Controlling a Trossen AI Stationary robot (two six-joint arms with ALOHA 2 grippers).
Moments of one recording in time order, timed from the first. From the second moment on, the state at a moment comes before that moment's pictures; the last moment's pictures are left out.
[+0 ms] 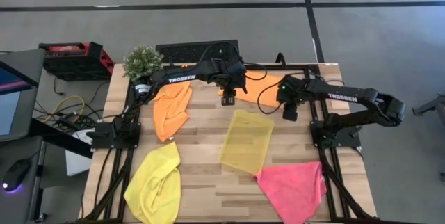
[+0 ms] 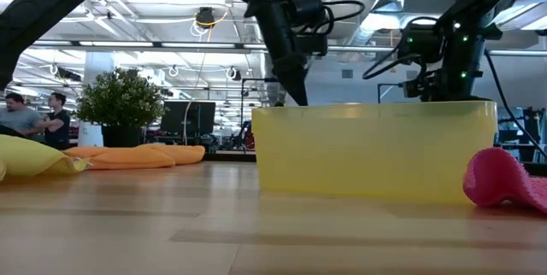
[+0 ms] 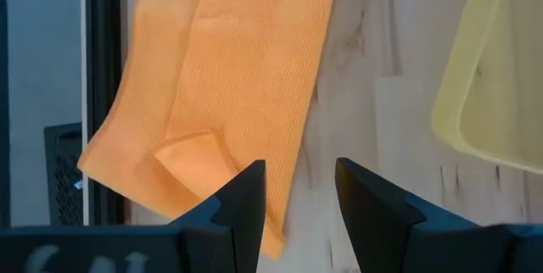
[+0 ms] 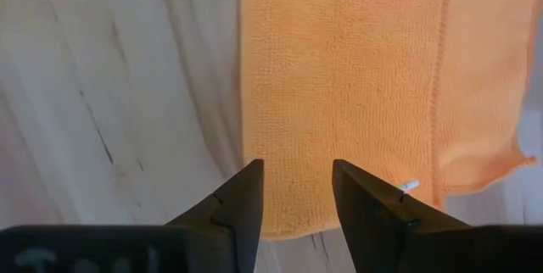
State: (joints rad) left arm 0.34 2.18 2.01 -0.91 -0.04 0.42; right arm -0.59 1.20 0.60 -0.69 0.10 -0.44
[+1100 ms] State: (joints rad) left arm 0.33 2.15 2.07 -1.09 -0.09 0.27; right arm -0.59 1.42 0.84 -0.74 0.17 -0.54
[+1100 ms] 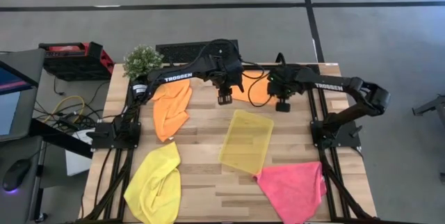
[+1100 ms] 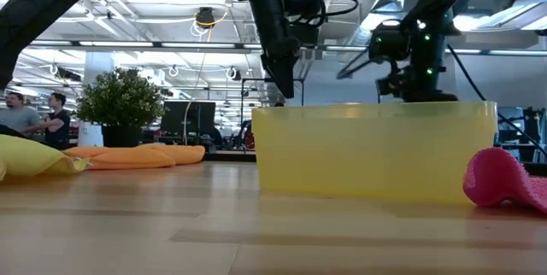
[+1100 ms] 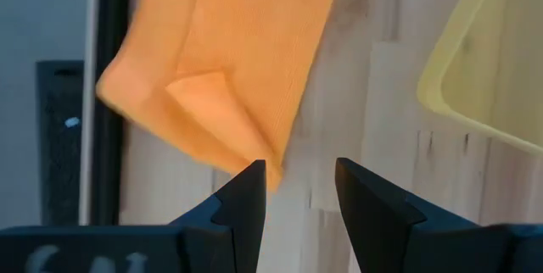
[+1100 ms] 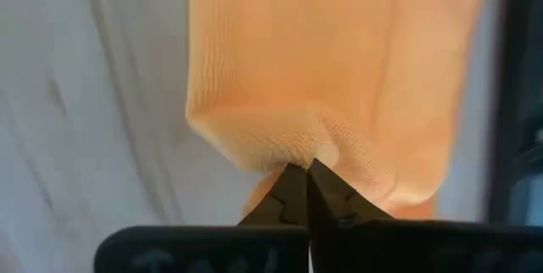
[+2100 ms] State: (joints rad) left arm 0.33 2.05 2.07 -1.30 -0.15 0.06; right arm -0.50 1.90 1.41 -0.58 0.11 -0.72
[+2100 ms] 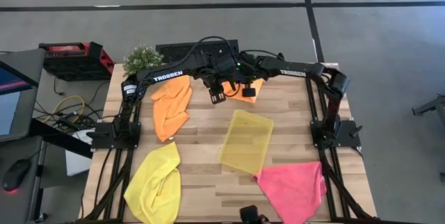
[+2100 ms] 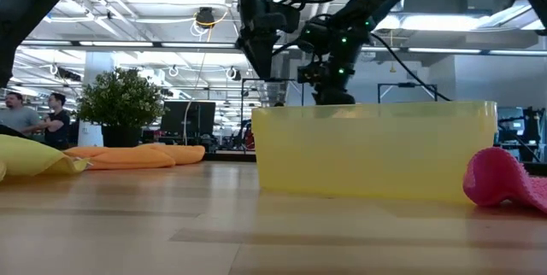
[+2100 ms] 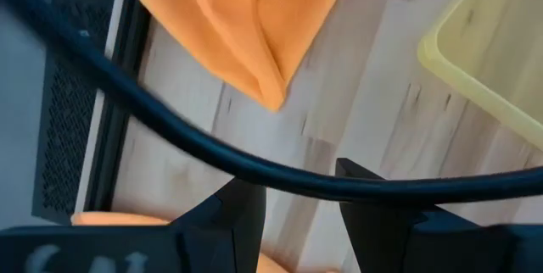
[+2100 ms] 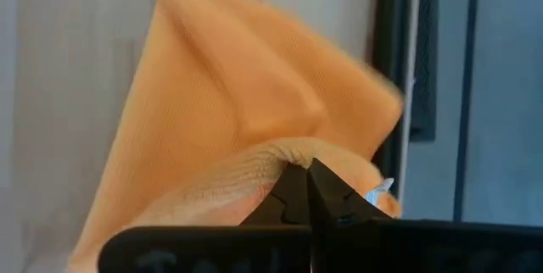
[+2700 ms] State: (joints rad) left arm 0.31 2.02 2.07 -1.33 -0.16 0.02; right arm -0.47 1.92 1.44 -0.45 0.02 -0.77
